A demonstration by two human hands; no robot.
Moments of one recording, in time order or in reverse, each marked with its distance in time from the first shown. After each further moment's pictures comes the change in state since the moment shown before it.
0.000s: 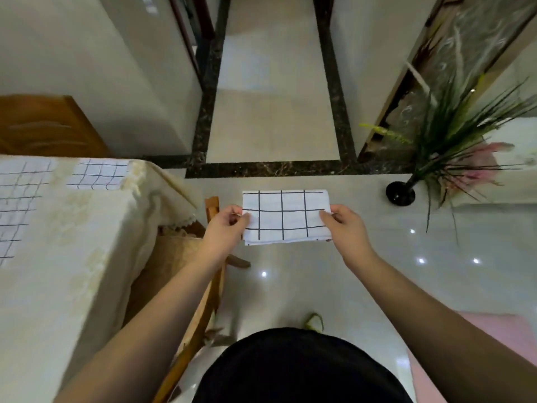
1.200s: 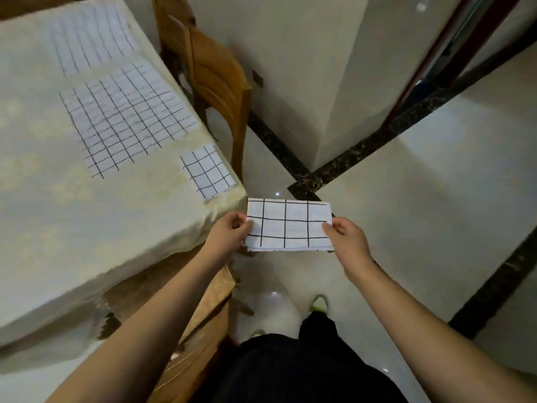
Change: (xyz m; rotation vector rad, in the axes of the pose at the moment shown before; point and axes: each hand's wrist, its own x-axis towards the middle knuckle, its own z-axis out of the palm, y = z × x) left_hand 0.239 -0.013 -0.155 -0.344 0.783 -0.412; right_hand 0.336 -0.169 0.304 -0.331 -0.829 -0.139
